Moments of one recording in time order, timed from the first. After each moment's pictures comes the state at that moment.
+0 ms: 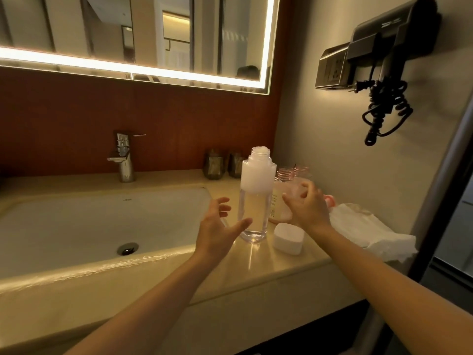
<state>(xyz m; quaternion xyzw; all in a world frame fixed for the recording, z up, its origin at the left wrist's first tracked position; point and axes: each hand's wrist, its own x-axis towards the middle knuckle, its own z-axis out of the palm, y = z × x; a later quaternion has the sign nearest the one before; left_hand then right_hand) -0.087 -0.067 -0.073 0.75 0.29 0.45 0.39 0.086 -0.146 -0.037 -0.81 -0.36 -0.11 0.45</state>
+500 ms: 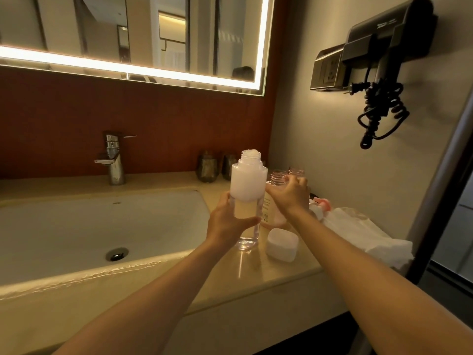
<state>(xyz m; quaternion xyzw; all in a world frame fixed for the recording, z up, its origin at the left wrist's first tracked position) -0.039 -0.053 -0.062 0.75 0.29 0.41 0.43 0.104 -0.098 -0.024 -0.85 -0.31 -0.10 0.42</state>
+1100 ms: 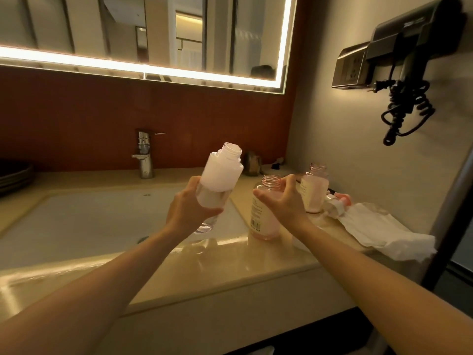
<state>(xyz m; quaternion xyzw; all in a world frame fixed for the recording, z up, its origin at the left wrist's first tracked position) -0.154 -0.001 -0.048 0.81 0.34 0.42 0.23 0.025 -0.108 -0.037 -0.72 -0.45 0.02 0.53</state>
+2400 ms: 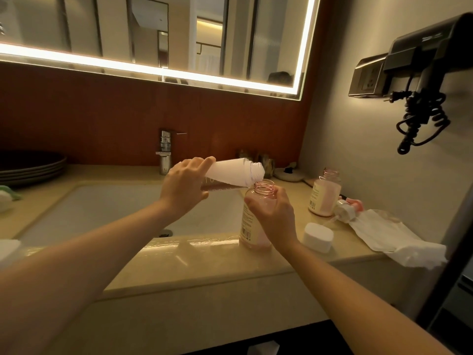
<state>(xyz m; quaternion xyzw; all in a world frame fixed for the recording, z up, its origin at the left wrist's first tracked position) -0.202 0.012 -0.016 0.86 0.28 0.40 -0.13 -0.037 -0.106 -0.057 -0.67 -0.47 -0.01 0.58</state>
